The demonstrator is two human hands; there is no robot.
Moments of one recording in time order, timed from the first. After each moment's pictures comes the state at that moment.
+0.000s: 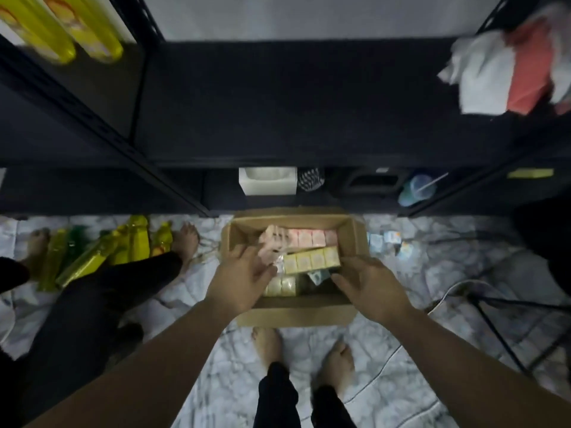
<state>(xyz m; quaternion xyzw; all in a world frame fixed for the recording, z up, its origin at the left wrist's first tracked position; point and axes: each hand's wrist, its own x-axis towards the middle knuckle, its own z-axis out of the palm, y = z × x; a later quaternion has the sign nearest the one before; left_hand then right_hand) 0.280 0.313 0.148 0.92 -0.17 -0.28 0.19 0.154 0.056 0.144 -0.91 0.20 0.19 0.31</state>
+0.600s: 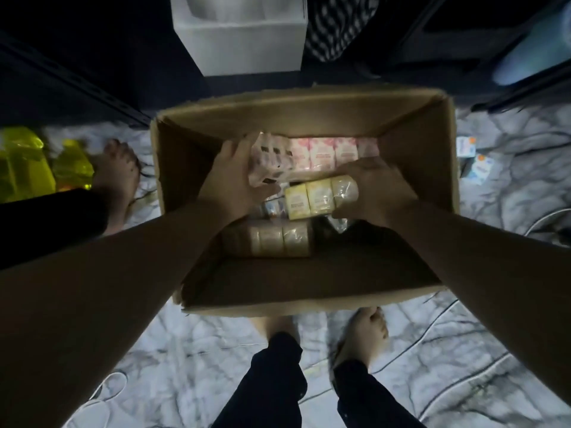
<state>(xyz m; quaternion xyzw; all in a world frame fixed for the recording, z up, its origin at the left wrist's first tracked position) 0.371 0.294 -0.196 0.90 -0.19 -0.32 0.24 0.244 0.046 -0.185 -0.93 0.13 0.30 0.19</state>
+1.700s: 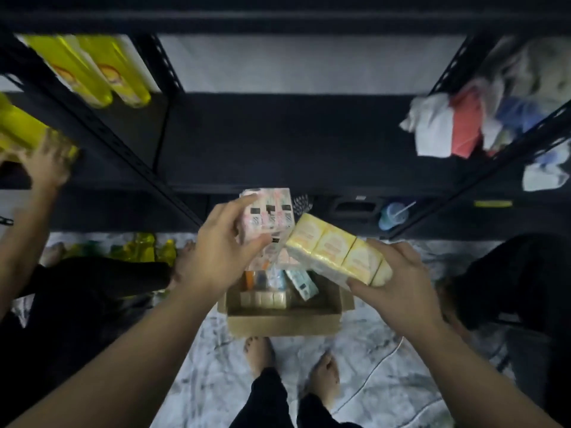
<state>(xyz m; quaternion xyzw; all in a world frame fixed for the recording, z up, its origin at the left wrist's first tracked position) 0.293 0.290 0.315 0.88 -0.20 -0.07 0.43 0.117 0.024 0.301 -0.92 0.22 -0.04 0.32</state>
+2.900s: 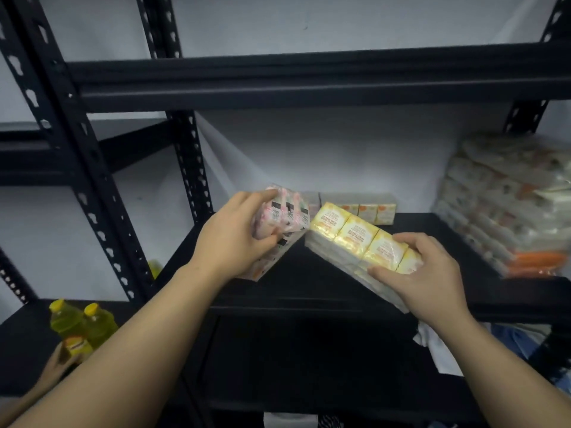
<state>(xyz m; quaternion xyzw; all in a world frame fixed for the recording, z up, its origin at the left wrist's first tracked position) 0.502 0.272 0.690 0.86 -0.35 0.25 0.27 0.350 -0.021 0.621 -0.85 0.14 -0.36 0.35</state>
